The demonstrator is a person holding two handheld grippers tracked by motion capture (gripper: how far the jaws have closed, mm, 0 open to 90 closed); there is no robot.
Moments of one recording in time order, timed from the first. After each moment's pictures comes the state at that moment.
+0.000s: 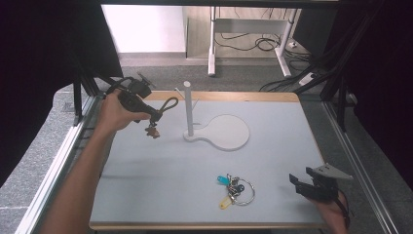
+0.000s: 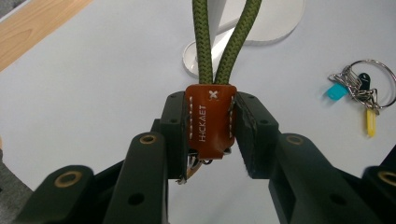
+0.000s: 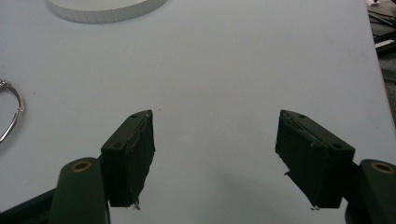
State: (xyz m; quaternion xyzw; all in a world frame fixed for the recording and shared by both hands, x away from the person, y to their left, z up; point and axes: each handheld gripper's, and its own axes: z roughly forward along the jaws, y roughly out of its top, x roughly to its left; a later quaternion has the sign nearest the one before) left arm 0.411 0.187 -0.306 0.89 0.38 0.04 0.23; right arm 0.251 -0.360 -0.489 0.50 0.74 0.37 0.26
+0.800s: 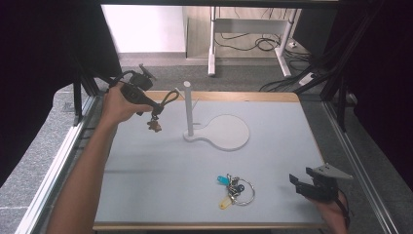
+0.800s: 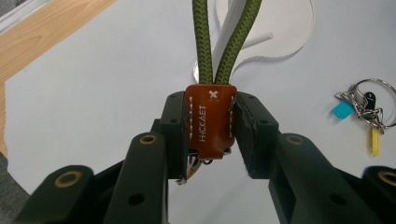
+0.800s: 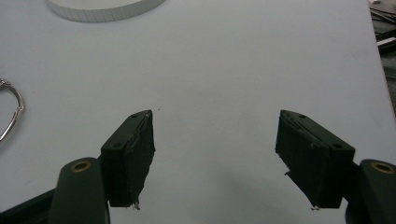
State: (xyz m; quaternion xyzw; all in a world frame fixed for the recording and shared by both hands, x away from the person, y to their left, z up) left arm 0.435 0.186 -0.305 0.88 0.40 0.04 0.24; right arm 0.252 -0.361 -0.490 0.50 0.74 0.37 0.25
